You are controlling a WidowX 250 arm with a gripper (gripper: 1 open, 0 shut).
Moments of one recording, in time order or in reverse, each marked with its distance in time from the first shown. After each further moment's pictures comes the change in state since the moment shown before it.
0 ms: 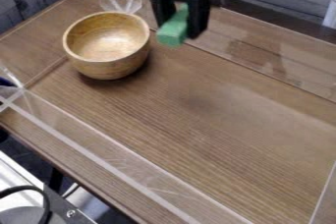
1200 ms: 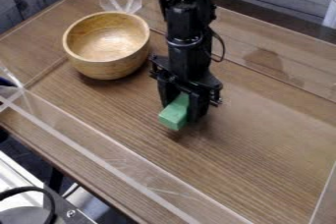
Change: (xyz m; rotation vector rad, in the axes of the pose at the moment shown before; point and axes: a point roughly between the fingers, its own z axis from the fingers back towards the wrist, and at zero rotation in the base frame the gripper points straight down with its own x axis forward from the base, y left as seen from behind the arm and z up) arm -0.032 0.004 -0.091 0.071 0.014 -0.082
